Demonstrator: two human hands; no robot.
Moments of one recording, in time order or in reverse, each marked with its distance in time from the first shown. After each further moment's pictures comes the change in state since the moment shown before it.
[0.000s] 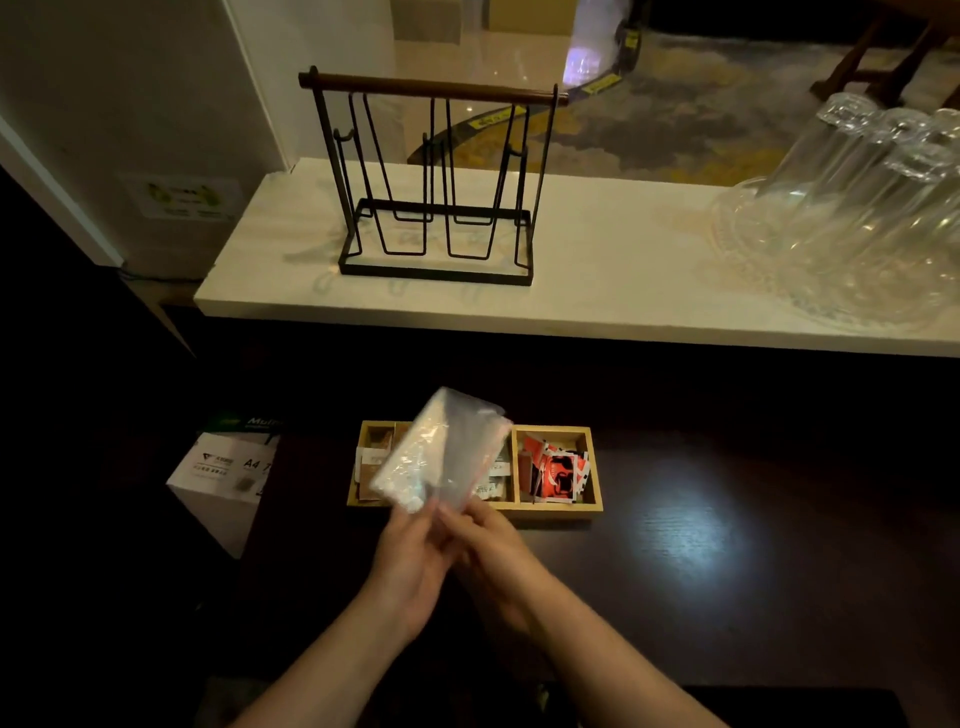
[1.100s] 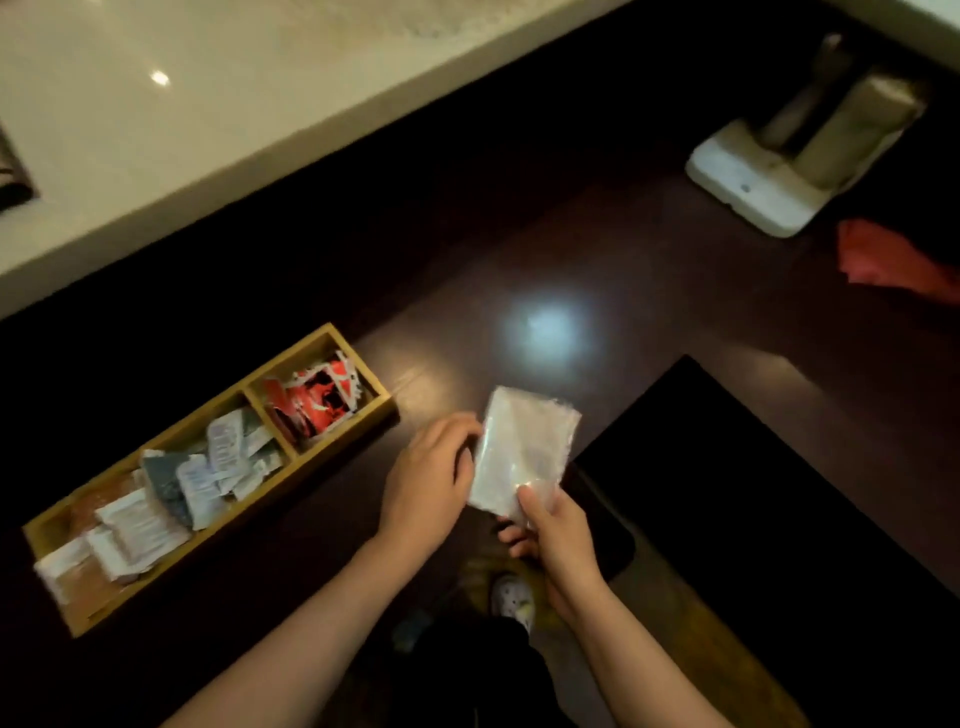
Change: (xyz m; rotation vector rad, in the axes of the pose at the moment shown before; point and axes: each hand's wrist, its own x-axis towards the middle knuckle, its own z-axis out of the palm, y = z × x) left_hand 0.049 -0.169 0.076 1.666 -0.896 0.756; right_hand -0.101 0.144 -0.149 0.457 1.022 -0.158
